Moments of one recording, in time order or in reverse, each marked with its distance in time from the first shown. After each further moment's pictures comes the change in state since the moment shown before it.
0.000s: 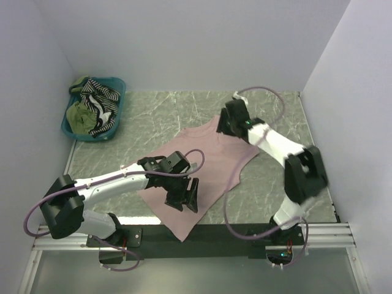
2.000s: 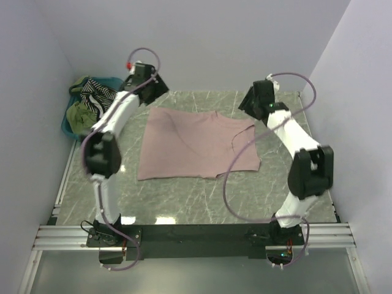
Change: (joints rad) left arm 0.700 0.834 1.150 0.141 -0.465 0.021; right arm -0.272 0.177 0.340 -0.114 -0.015 0.061
